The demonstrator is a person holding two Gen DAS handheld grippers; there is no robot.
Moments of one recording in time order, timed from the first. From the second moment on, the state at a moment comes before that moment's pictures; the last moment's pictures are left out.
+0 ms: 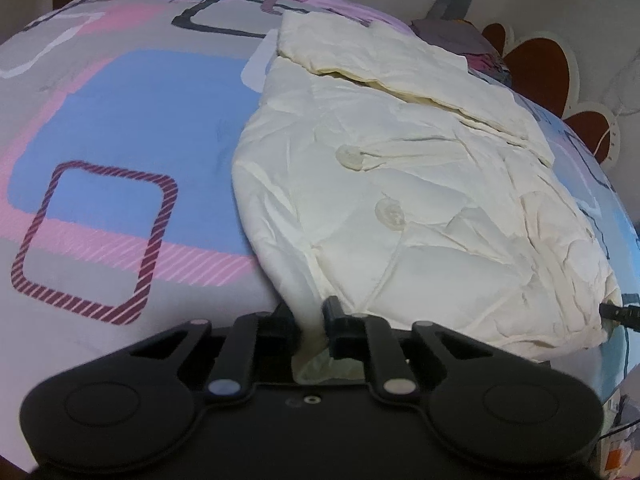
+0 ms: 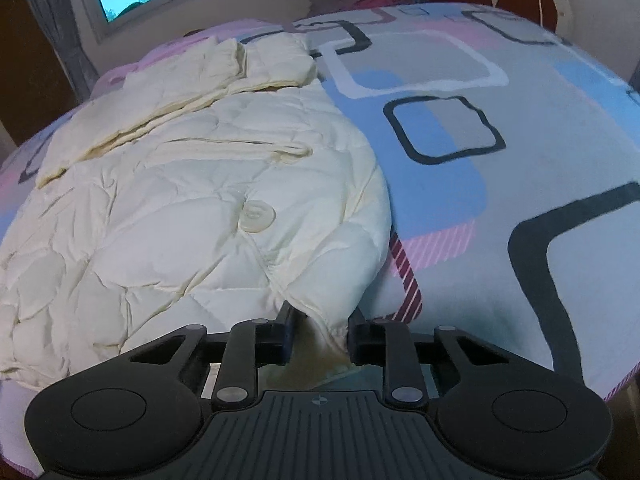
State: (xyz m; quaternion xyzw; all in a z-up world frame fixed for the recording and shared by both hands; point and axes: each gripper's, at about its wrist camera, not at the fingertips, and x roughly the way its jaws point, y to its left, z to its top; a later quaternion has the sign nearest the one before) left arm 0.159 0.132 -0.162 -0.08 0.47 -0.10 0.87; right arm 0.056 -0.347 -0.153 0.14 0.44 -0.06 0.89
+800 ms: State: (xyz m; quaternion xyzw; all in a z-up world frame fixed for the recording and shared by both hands) left arm 0.217 0.121 -0.078 -0.07 0.36 -0.11 0.92; right arm 0.125 -0.344 -0.081 0.13 0.35 -0.03 0.93
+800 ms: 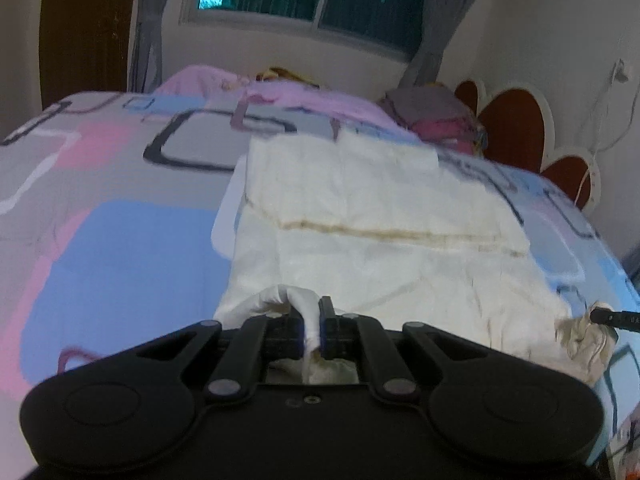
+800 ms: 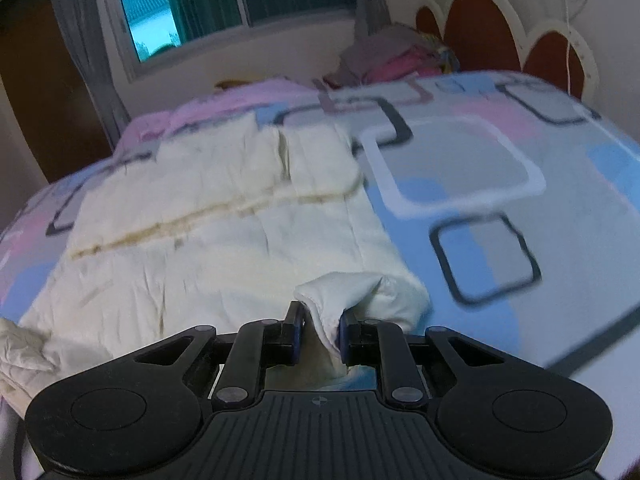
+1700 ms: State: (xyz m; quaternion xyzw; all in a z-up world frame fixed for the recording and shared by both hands) left arm 0.431 0.082 -0.059 -0.08 0.29 -0.02 0.95; right arm 0.372 -0.393 -0.057 0.13 0.28 -0.05 0.95
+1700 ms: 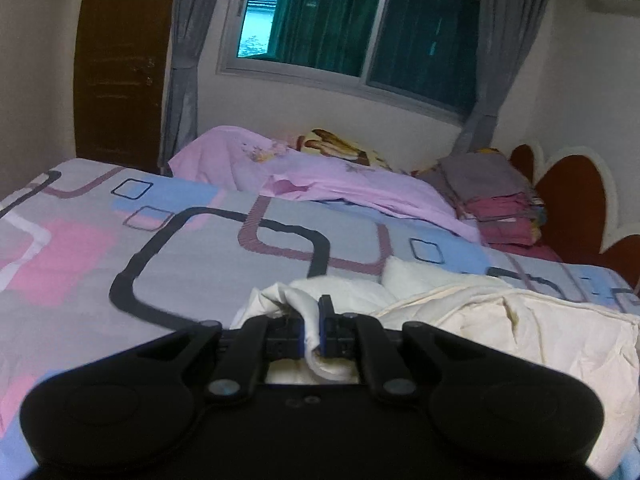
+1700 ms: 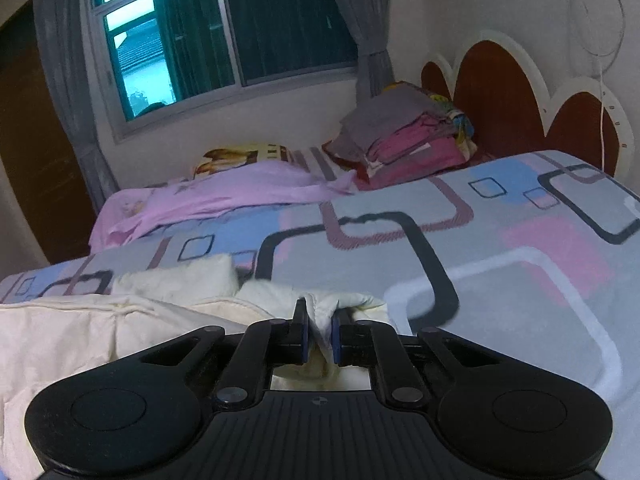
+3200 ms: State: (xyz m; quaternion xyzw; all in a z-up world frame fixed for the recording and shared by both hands) left arm 0.464 0.024 -0.090 0.03 0.29 -0.03 0.96; right arm 0.420 -0.316 -0.085 0.01 0.23 0.01 0.97
